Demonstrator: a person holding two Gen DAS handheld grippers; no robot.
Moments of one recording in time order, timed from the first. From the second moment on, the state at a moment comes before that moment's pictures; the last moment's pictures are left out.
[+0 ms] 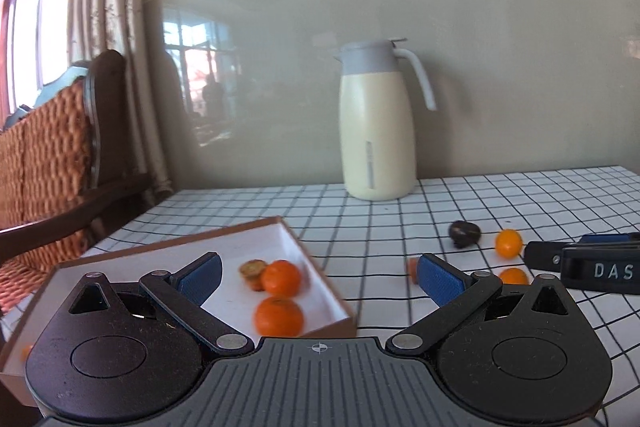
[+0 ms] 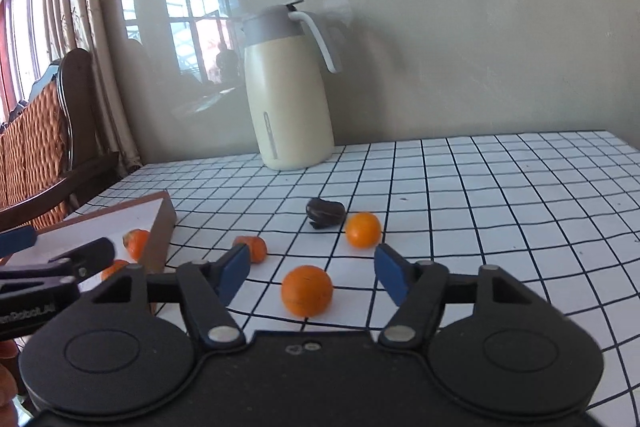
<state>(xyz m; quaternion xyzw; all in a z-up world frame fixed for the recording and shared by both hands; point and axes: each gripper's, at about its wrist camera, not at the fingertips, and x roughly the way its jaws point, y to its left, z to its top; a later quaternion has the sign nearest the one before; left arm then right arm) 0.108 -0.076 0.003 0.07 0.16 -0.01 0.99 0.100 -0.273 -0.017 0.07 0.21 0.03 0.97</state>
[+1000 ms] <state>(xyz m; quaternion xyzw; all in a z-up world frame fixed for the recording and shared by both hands) 0.154 -0.112 -0.024 0.11 0.20 -0.03 0.97 0.136 -0.274 -0.049 0.08 0.26 0.00 0.96</state>
